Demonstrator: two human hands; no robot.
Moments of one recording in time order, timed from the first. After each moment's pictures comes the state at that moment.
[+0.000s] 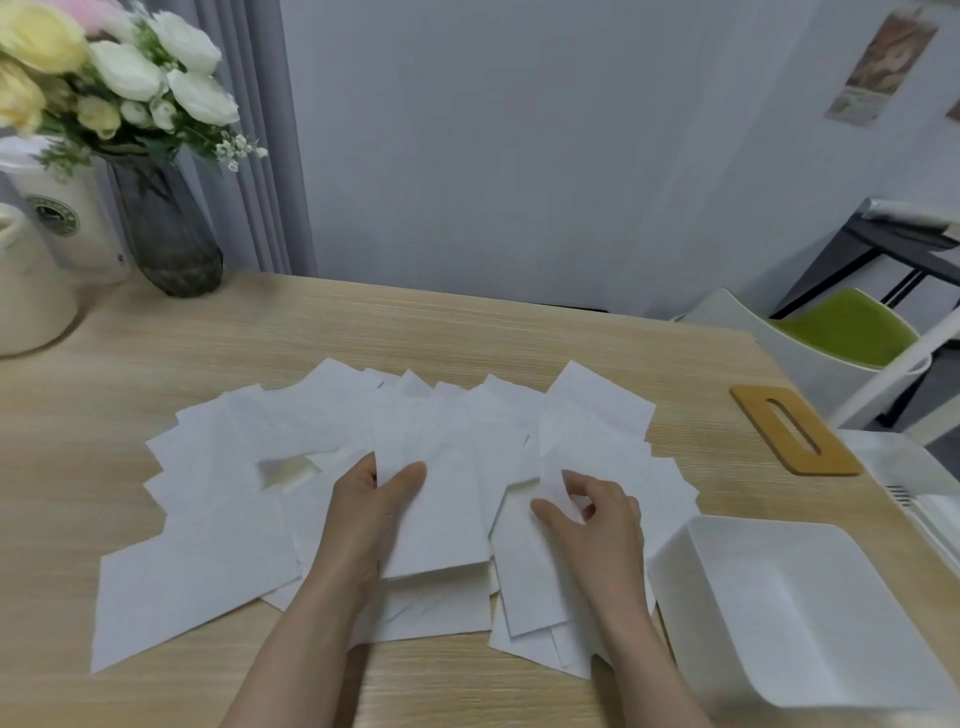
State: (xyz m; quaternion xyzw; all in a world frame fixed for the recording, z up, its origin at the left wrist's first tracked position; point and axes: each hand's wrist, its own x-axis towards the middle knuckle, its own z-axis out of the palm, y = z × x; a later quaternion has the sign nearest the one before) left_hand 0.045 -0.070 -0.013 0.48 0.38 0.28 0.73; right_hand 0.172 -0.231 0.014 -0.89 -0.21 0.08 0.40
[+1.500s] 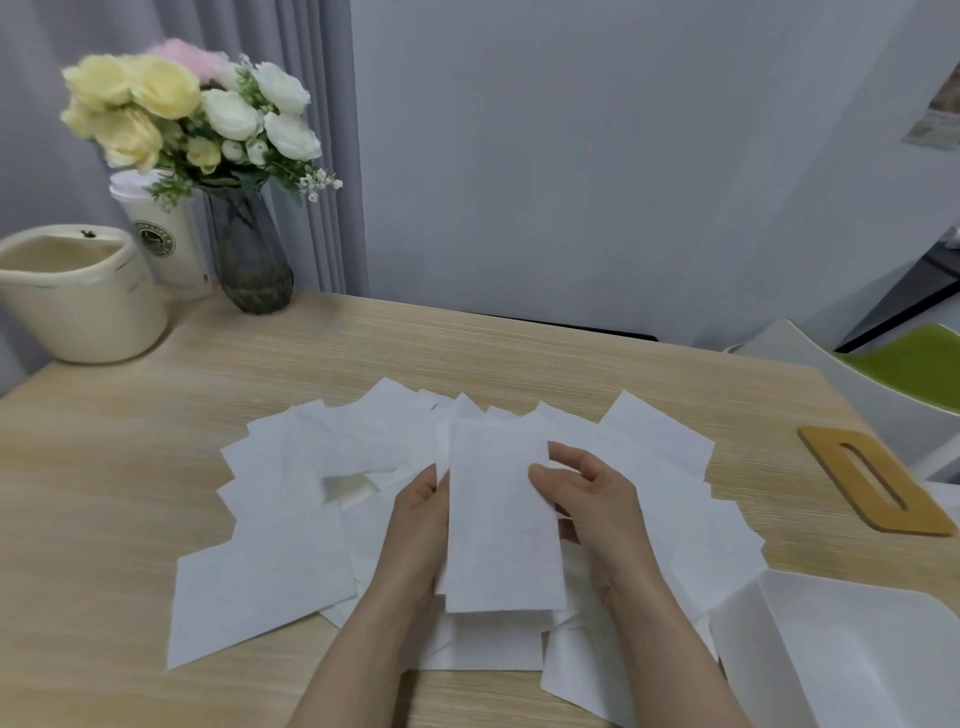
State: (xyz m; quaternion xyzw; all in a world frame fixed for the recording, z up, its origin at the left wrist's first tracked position) left_hand 0.044 -0.072 0.014 0.48 0.35 0.27 0.76; right_hand 0.164 -0.168 0.047 -0.67 -0.18 0.33 0.64
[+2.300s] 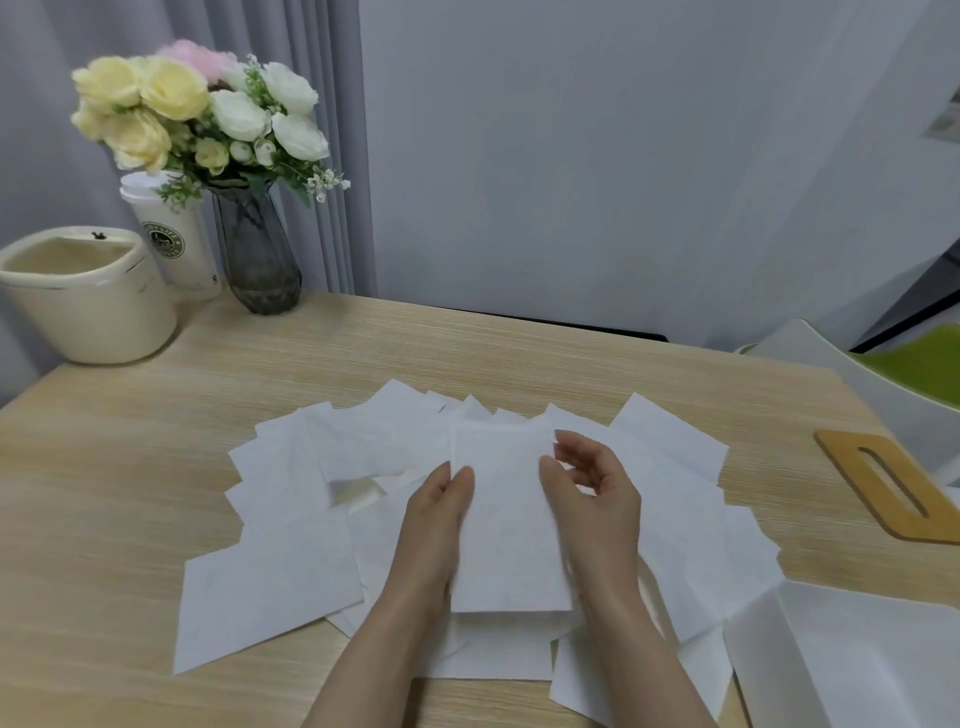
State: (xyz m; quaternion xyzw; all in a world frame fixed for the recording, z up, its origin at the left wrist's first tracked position) left_hand 0.046 -0.074 0.011 0.48 0.33 0.29 0.76; right_hand 0.149 -0.153 0.037 -0.69 -0.18 0.15 0.68
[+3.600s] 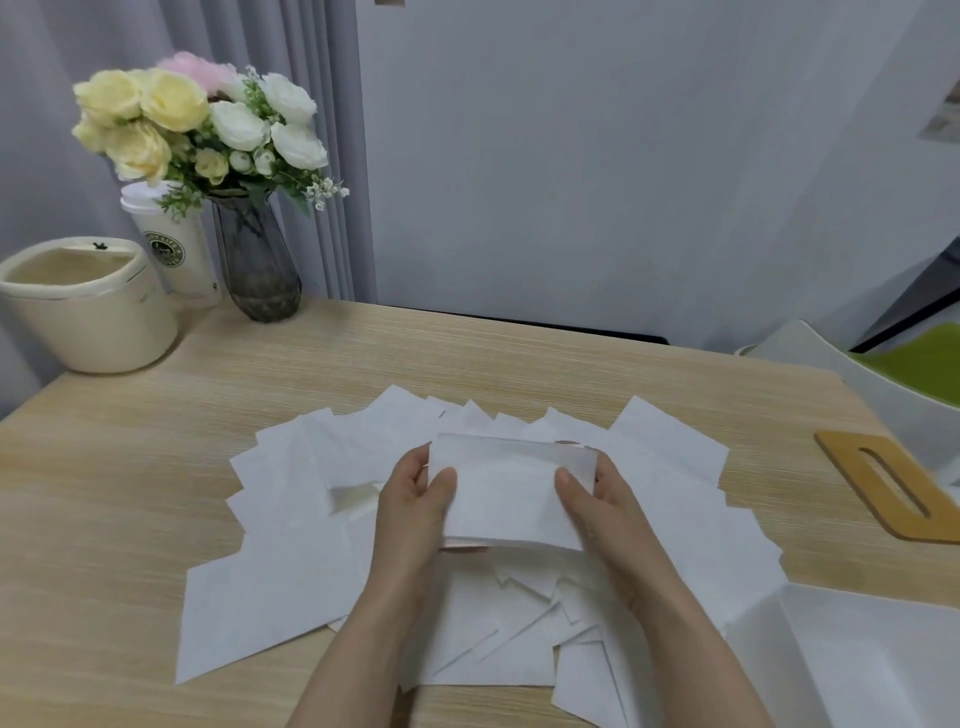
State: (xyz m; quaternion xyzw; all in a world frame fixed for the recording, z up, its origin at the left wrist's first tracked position) left_hand 0.041 -0.058 0.018 0.47 0.37 0.35 0.72; right_hand 0.180 -0.171 0.036 -0.70 -0.25 0.33 0.59
